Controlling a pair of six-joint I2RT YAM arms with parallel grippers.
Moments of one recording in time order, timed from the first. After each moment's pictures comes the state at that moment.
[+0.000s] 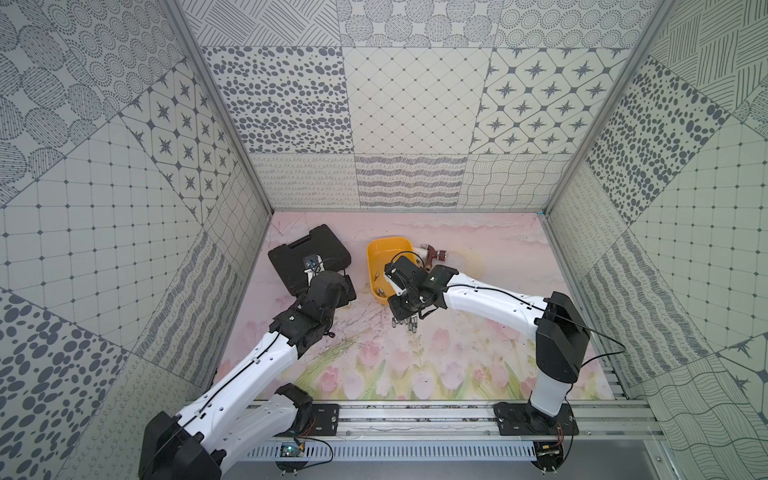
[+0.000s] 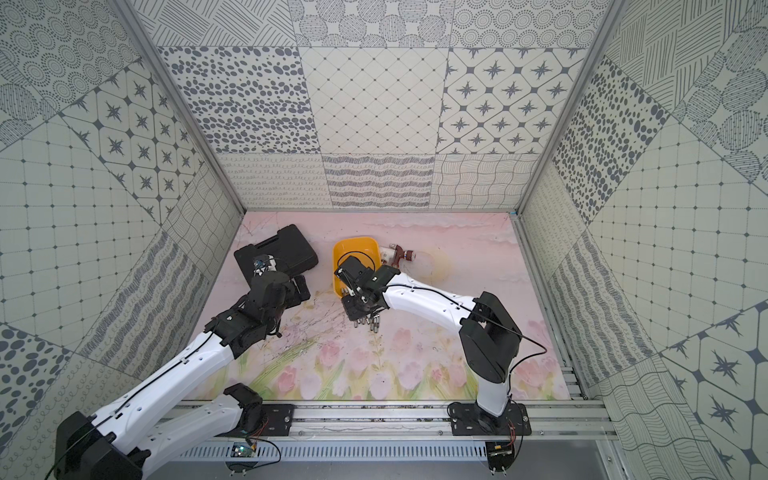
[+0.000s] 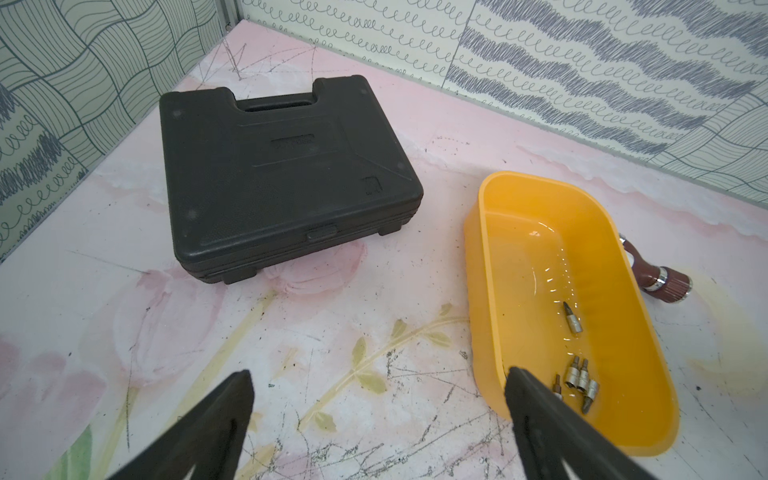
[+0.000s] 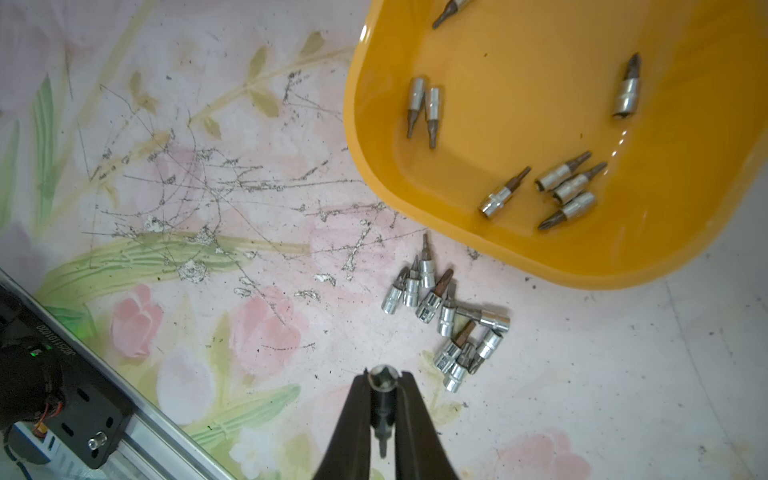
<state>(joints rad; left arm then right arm) -0.45 0.97 0.73 -0.43 -0.51 -0.58 0.94 1.81 1.49 -0.78 0.01 0.39</state>
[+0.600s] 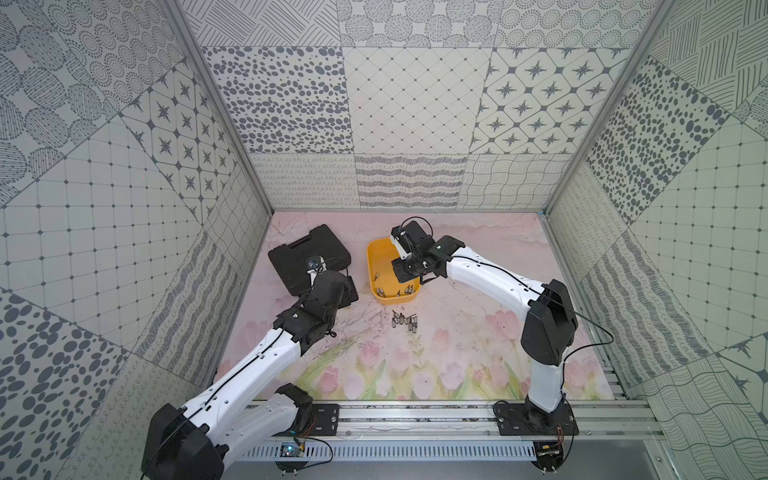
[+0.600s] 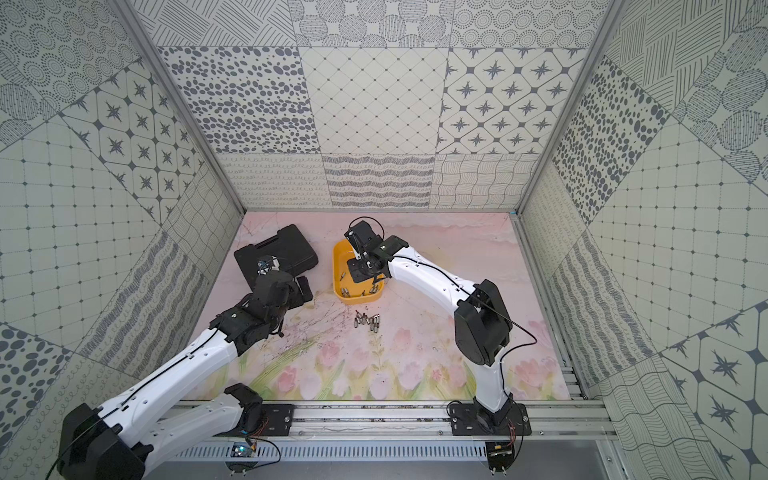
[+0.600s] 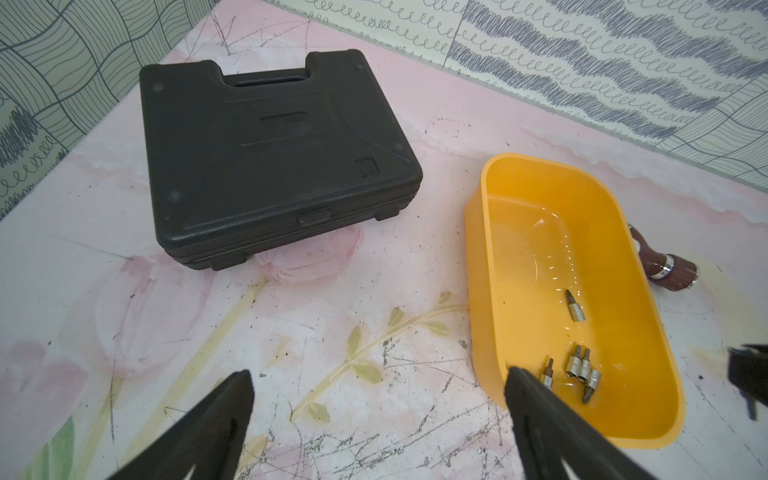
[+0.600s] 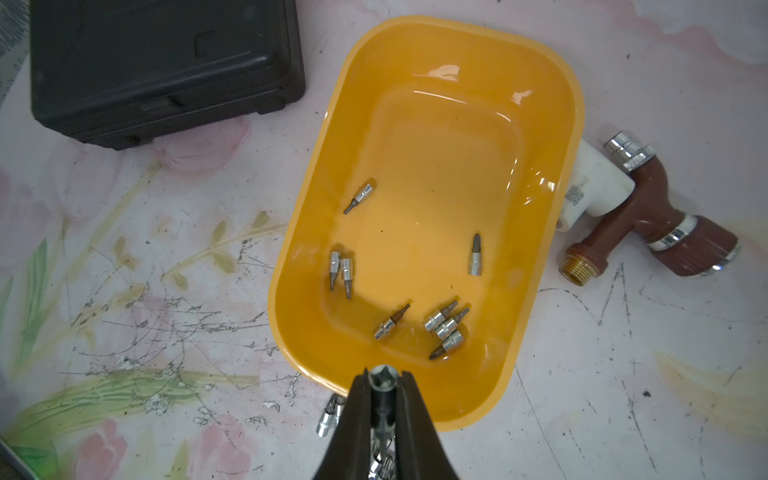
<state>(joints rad) -0.45 1.01 0.73 -0.43 -0.48 -0.60 0.80 1.94 1.74 -0.78 0.07 0.29</state>
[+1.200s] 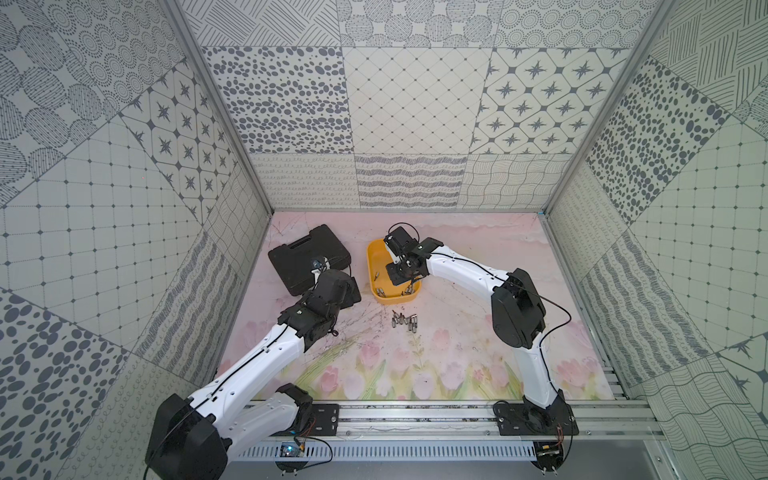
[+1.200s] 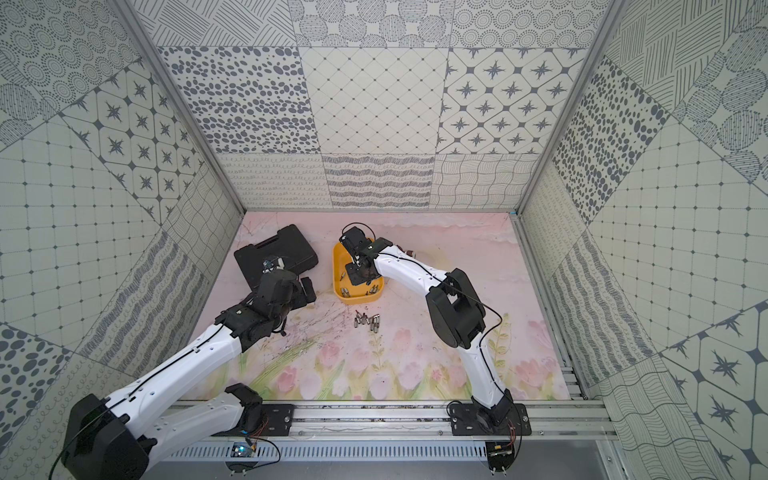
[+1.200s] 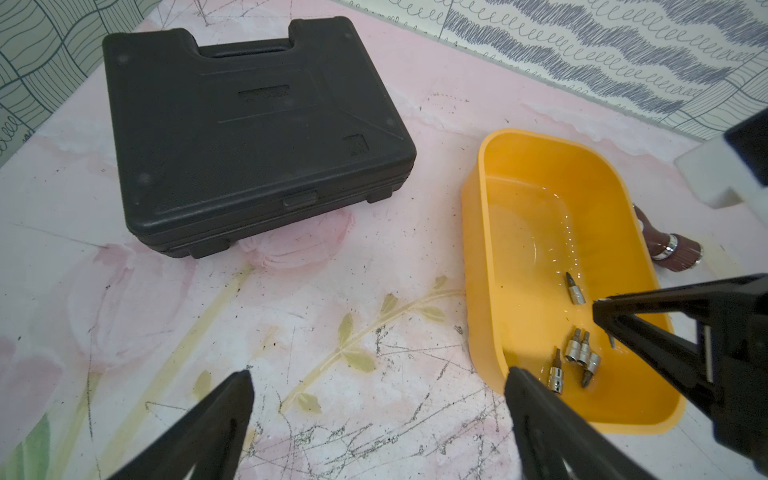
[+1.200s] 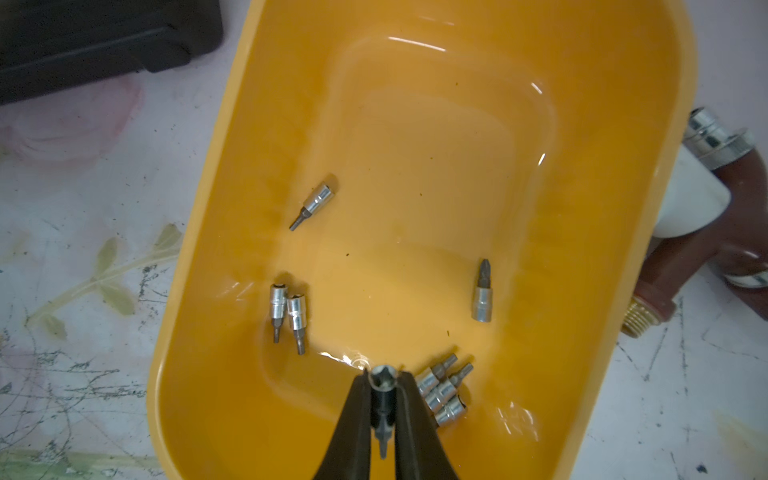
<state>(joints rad) -0.45 1.05 0.74 -0.43 -0.44 -0.61 0.77 2.15 1.84 -0.79 0.10 0.27</state>
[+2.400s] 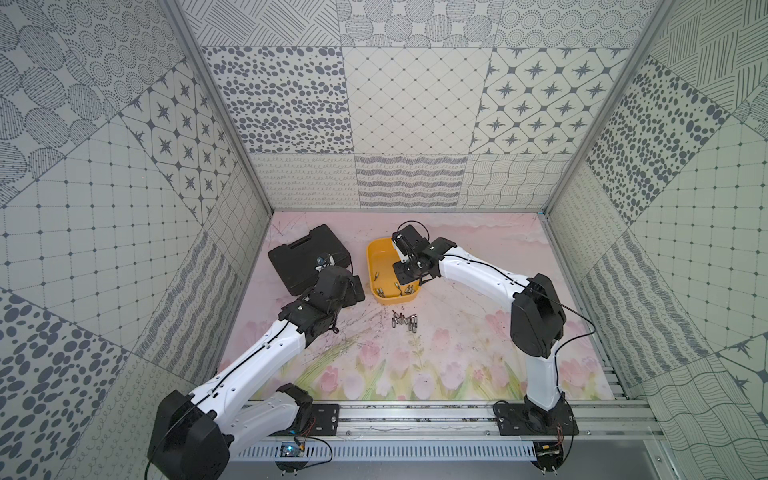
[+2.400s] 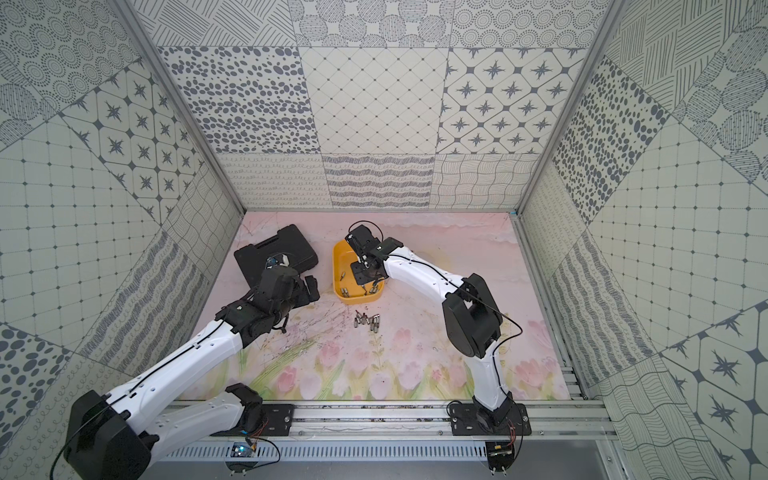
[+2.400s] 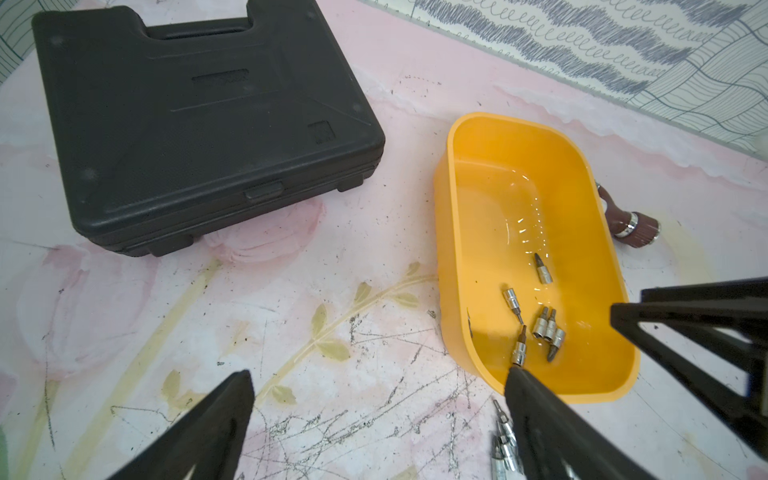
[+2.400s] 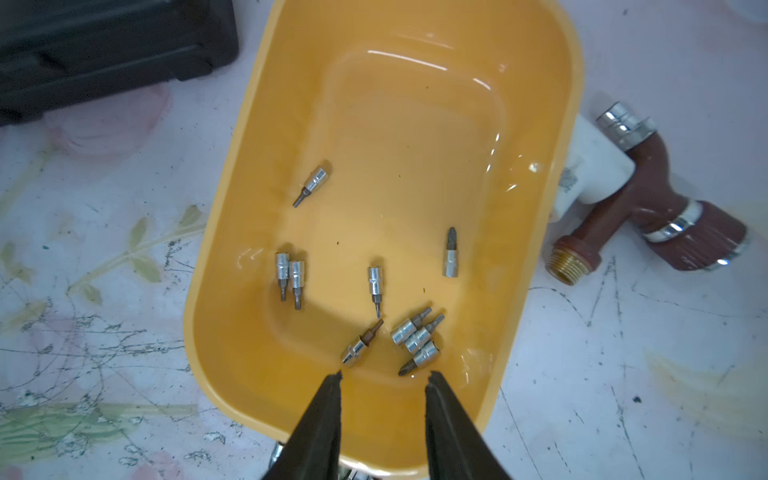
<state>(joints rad) -0.45 1.07 0.78 -0.46 -0.35 -0.60 0.77 1.97 1.71 -0.78 0.12 0.28</state>
